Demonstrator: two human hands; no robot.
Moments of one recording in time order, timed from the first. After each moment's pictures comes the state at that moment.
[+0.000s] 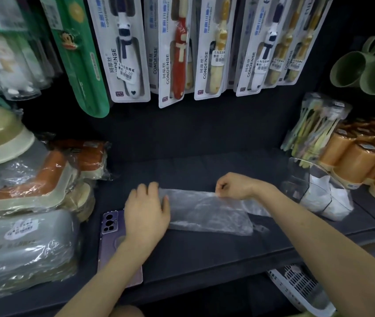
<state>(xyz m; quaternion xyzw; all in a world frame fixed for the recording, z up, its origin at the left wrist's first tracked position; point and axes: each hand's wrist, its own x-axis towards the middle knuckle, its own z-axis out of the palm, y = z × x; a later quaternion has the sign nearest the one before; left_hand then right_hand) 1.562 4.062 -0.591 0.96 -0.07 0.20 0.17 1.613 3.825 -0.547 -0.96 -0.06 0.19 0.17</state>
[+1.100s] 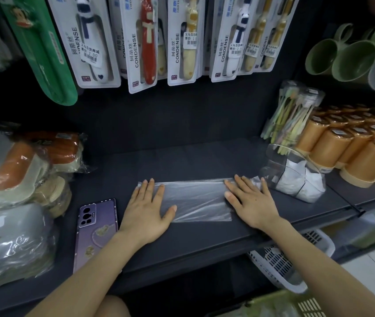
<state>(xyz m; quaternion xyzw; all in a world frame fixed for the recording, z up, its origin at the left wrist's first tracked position) 1.568 4.042 -0.625 0.98 -0.18 -0.03 0.06 1.531 3.768 -0.610 -1.00 0.03 0.04 0.01</state>
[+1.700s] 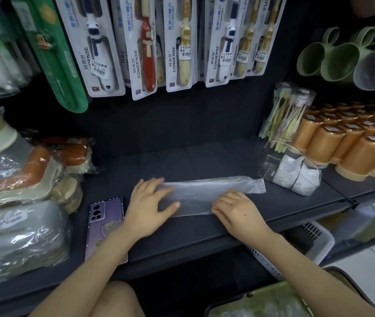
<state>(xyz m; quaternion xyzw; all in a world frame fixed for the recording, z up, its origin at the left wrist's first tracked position) 1.556 4.056 -0.605 0.94 -0.25 0.07 0.23 1.496 3.803 -0.612 -0.94 -0.24 -0.24 0.10</state>
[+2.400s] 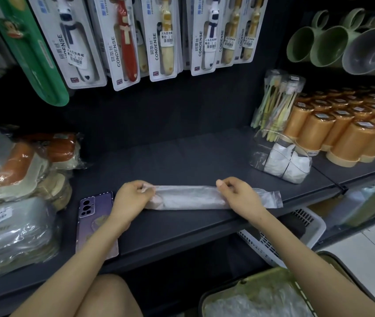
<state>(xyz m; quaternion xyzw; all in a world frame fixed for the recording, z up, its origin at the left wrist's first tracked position) 1.555 4.049 -0.592 0.86 -0.02 -0.02 0.50 1.491 3.797 -0.588 -0.91 0.12 -0.04 0.39</state>
